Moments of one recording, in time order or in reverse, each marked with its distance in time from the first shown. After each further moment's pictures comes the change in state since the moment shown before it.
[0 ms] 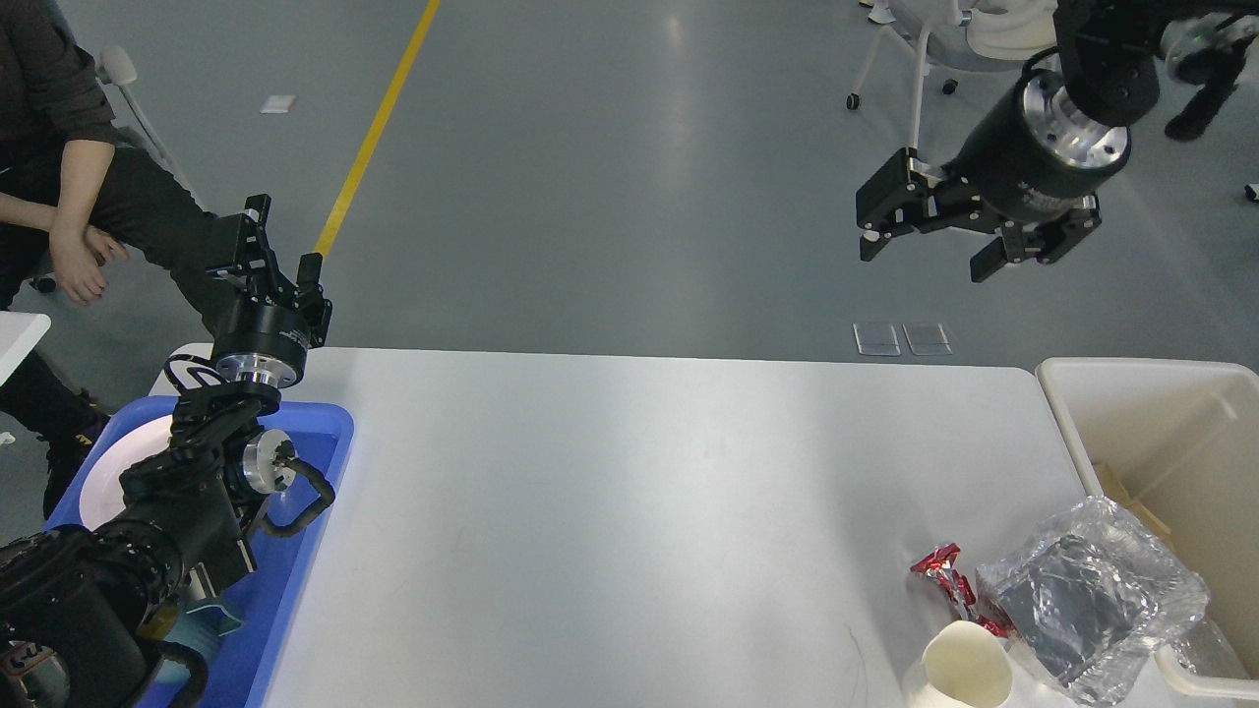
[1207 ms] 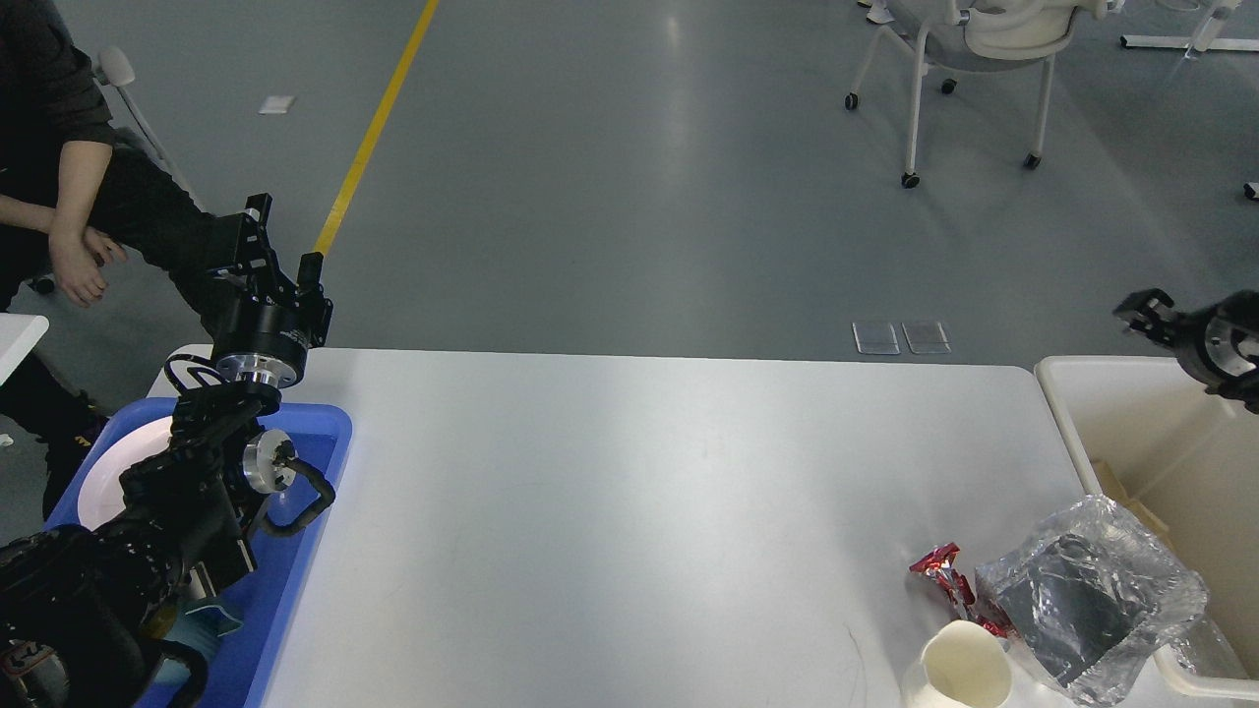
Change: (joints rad) left arm 0.000 0.000 0.000 0.000 0.000 0.000 0.000; right arm -0.666 -0.151 0.129 -0.480 -0.004 -0.513 0.006
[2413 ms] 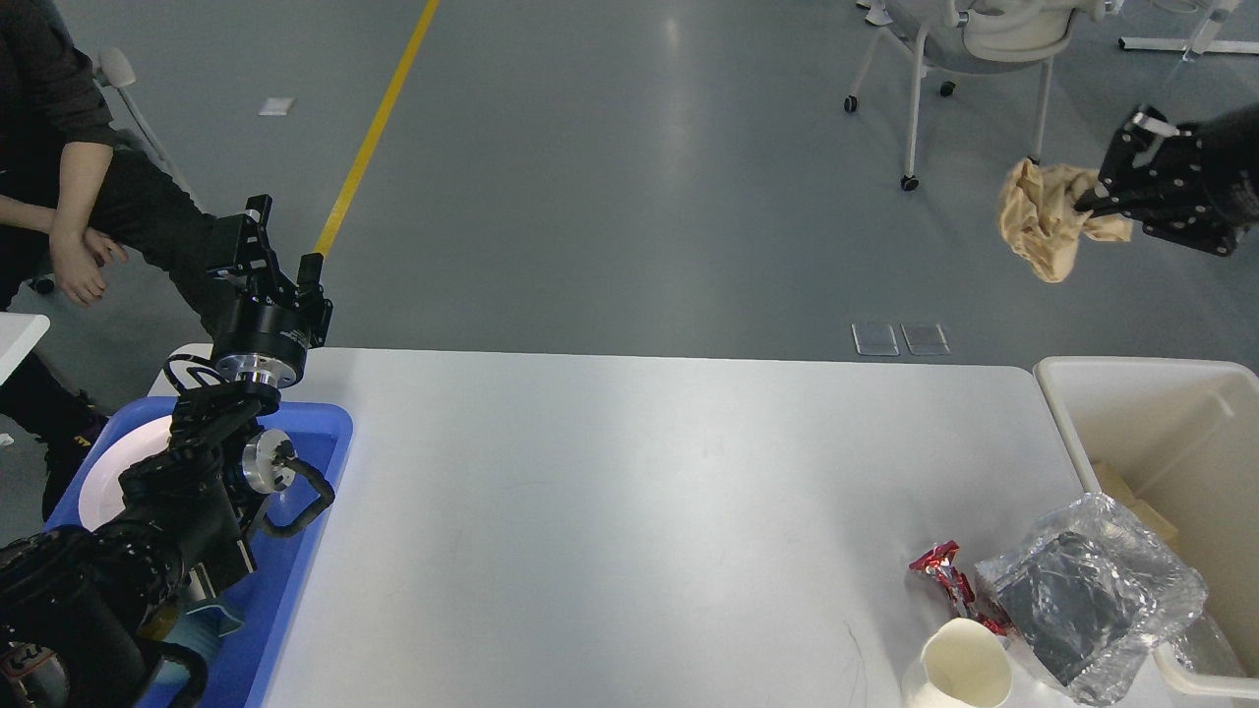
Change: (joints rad) left arm 0.001 0.000 0.000 0.000 0.000 0.000 0.000; right arm 0.472 -0.289 0.133 0.389 -0.027 0.278 -0.003
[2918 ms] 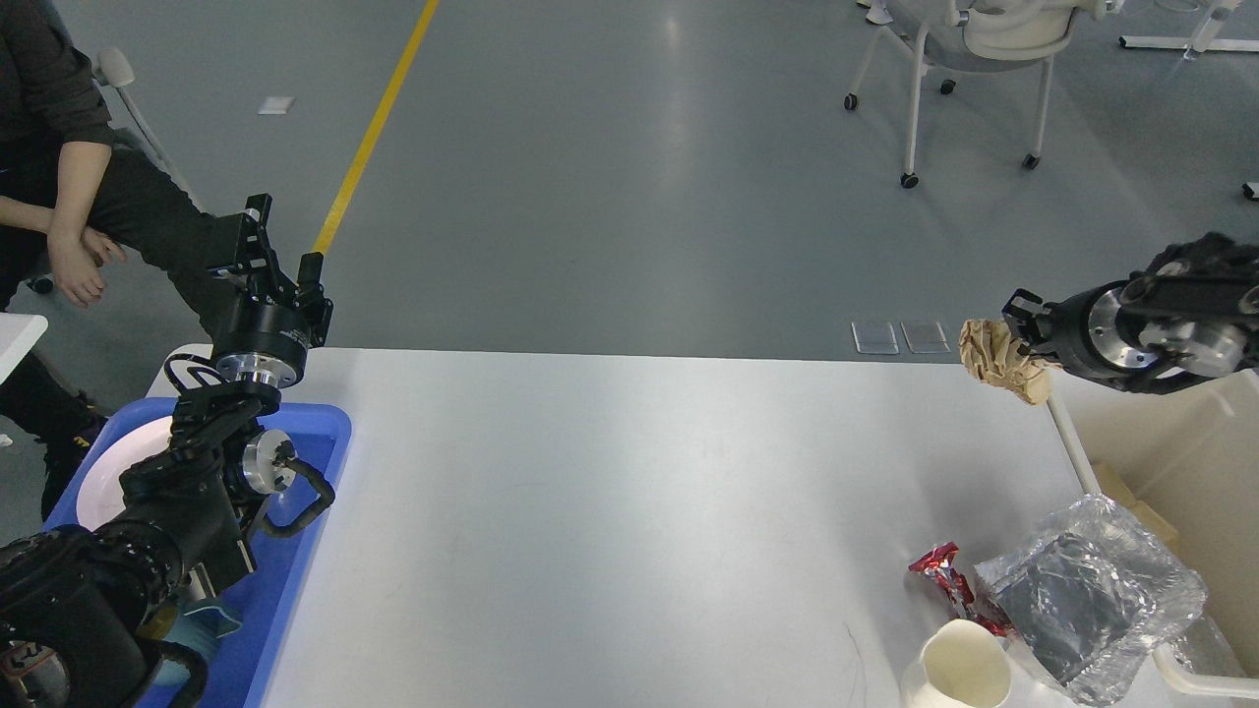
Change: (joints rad) left arm 0.000 0.000 0.000 0.000 0.000 0.000 0.000; right arm -0.173 0.223 -0.117 0.086 0.015 -0.311 0.005
